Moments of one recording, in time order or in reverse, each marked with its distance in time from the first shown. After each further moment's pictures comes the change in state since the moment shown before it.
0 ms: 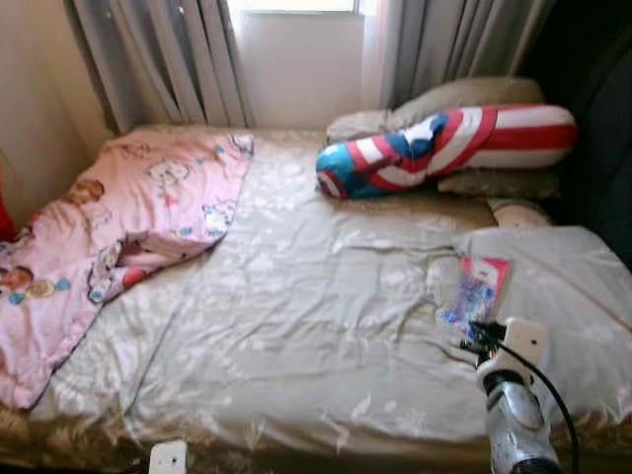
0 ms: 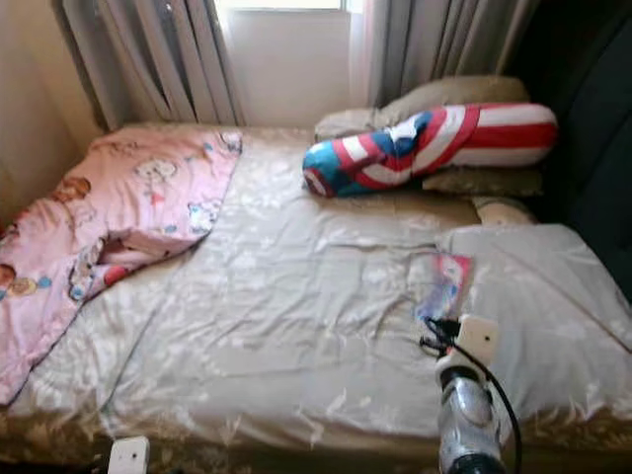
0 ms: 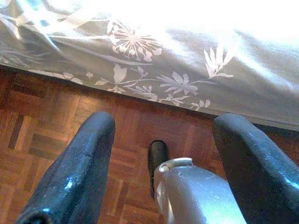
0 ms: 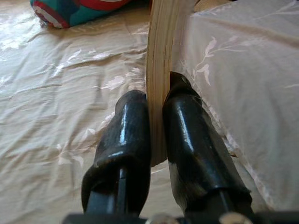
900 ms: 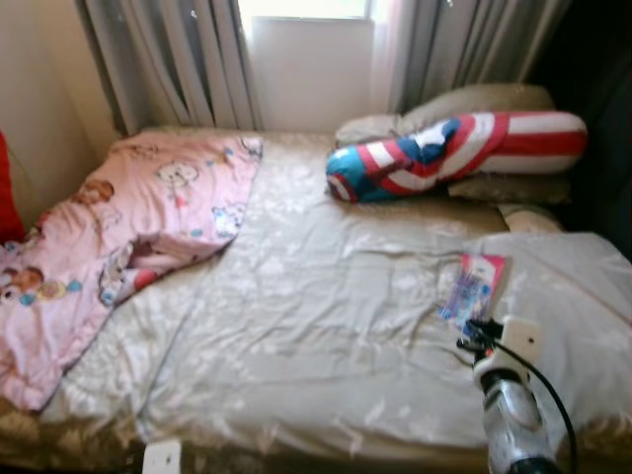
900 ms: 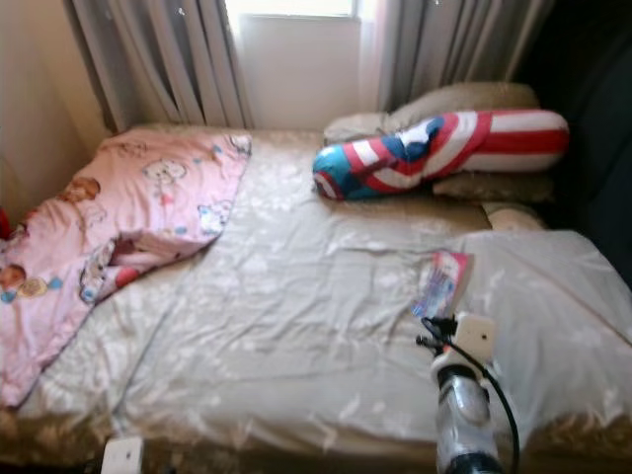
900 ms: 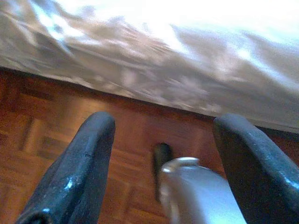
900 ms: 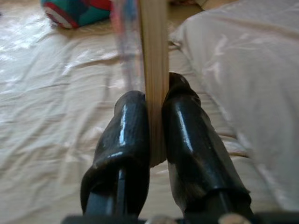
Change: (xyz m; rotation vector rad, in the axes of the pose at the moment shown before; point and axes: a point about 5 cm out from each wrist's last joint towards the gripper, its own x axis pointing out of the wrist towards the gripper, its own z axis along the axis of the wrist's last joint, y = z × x) left arm 0.001 -0.008 0.000 0.016 0.001 -0.012; right arm -0.004 -0.008 -0.003 0.012 -0.001 0.004
